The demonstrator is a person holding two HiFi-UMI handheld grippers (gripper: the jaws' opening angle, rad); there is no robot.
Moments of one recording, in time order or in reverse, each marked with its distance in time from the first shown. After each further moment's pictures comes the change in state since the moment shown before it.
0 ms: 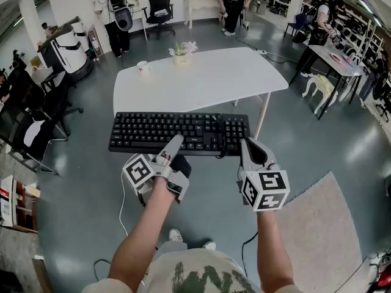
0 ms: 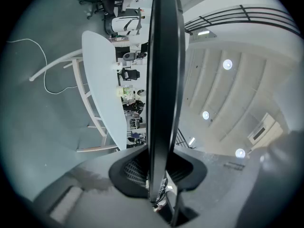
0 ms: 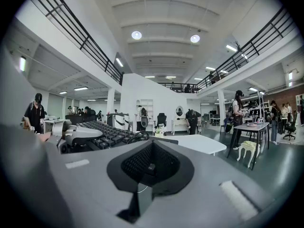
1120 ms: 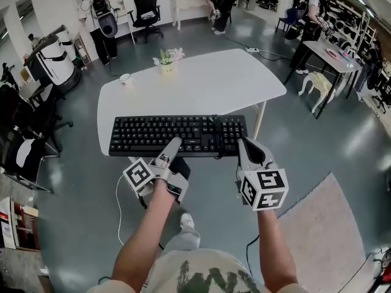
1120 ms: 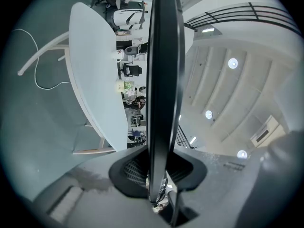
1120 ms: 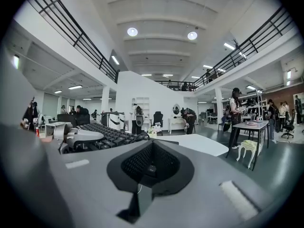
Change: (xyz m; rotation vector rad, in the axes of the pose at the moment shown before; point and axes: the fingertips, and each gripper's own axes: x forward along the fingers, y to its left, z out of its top) left arm 0.111 0.052 0.033 -0.023 0.035 0.007; right arm 0.096 -0.065 -0.005 0.014 0.018 -0.036
